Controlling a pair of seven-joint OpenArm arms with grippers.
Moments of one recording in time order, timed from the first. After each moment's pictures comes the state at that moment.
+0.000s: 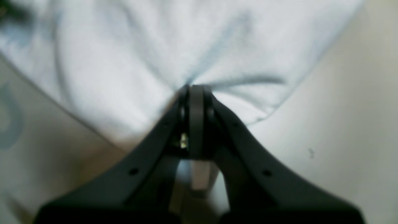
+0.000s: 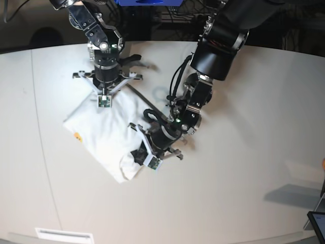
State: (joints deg) left arm -19.2 -0.2 22.6 58.0 -6.6 -16.3 12.4; right arm -13.7 10.0 -33.3 99.4 2.6 -35.3 -38.1
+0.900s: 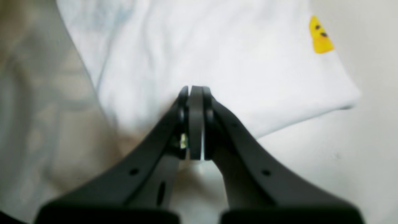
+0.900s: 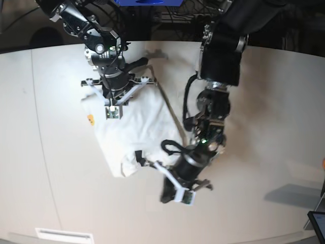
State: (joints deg) left arm -19.0 -1.5 9.1 79.4 -6.7 -16.2 19.8; right arm -7.1 13.0 -39.4 113.1 6.5 -39.0 -53.4
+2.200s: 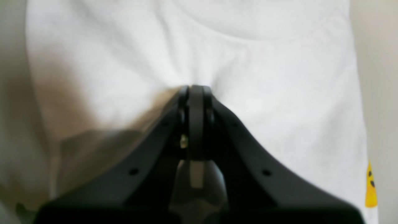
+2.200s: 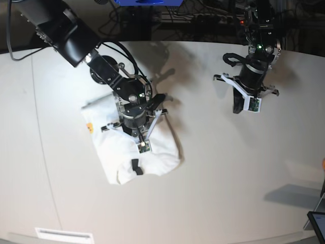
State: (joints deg) left arm 22.6 -12.0 -13.5 108.3 -6.6 -16.7 27.5; right arm 14.5 5.4 -45.7 77.8 5.4 -29.7 -44.6
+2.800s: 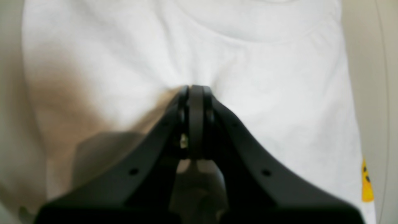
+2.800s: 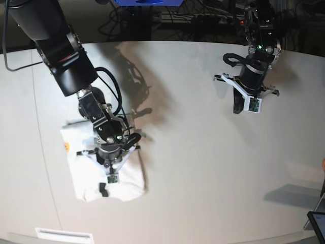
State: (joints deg) left arm 22.4 -12.0 -13.5 108.2 -6.6 -16.7 27.5; right arm 24.6 3.9 -29.6 58.9 6.5 -25.2 -37.6
